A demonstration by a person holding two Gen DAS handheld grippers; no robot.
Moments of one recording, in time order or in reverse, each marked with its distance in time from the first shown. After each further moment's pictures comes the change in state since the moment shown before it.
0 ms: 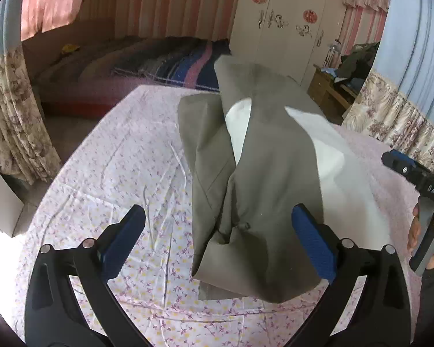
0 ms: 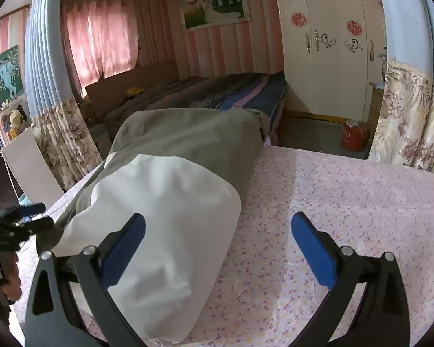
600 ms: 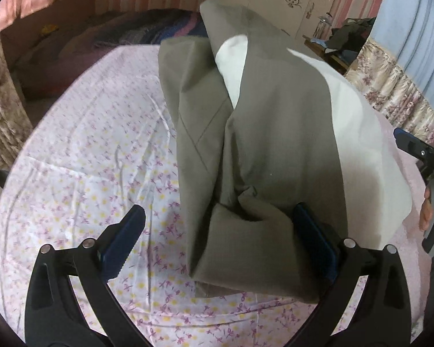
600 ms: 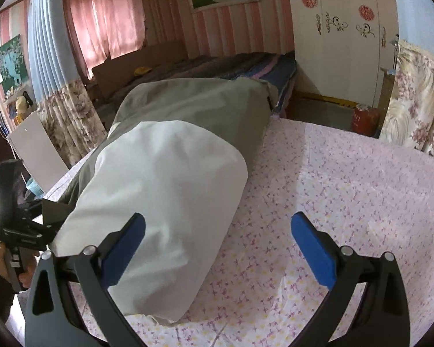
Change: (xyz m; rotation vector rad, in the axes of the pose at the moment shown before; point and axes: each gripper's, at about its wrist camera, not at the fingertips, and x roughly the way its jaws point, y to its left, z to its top) left arm 0.055 0.011 -0.028 0.023 0.152 -0.085; right arm 0.011 -0.009 -0.020 -0.012 0.110 0.051
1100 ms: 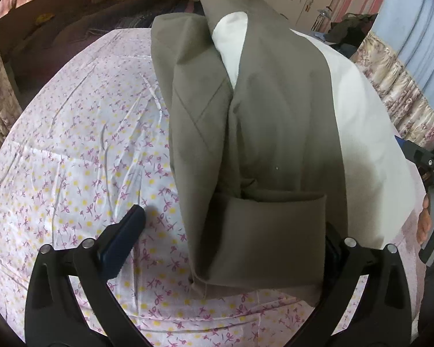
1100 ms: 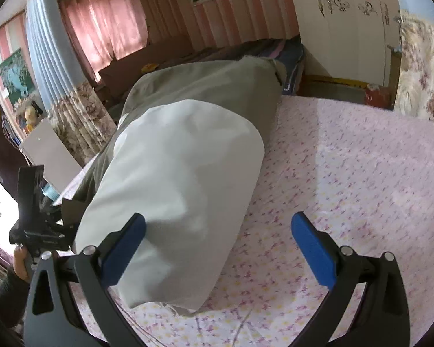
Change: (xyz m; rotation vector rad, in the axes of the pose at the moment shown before) left arm 0.014 0.003 -0.012 -0.008 0.042 -0.016; right arm 0.013 0.000 -0.020 0.080 0.048 0.098
